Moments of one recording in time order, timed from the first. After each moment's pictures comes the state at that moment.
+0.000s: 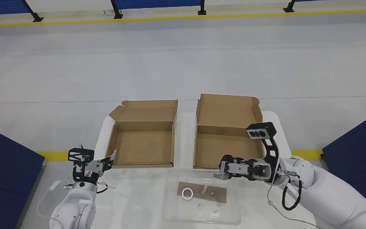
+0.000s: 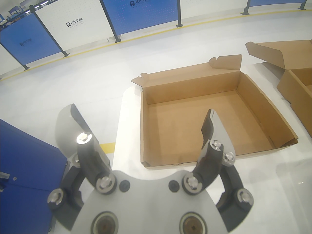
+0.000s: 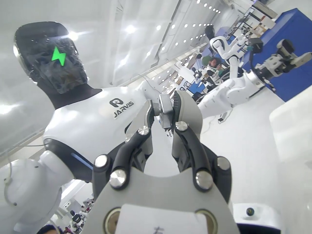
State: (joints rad) left arm 1.73 -1.15 -1.60 -1.80 1.33 0.00 0.00; right arm -1.00 -0.56 0.70 -1.84 1.15 -0.87 0.95
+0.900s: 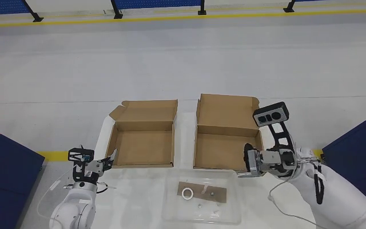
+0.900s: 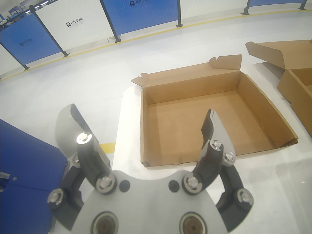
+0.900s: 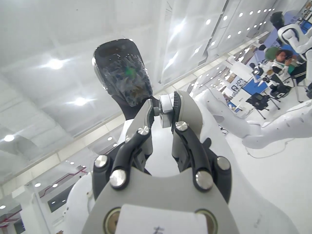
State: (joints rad) left arm 1.73 -1.15 -1.60 -1.80 1.33 0.00 0.00; right arm -1.06 -0.63 0.92 -1.98 1.55 -0.57 1.16
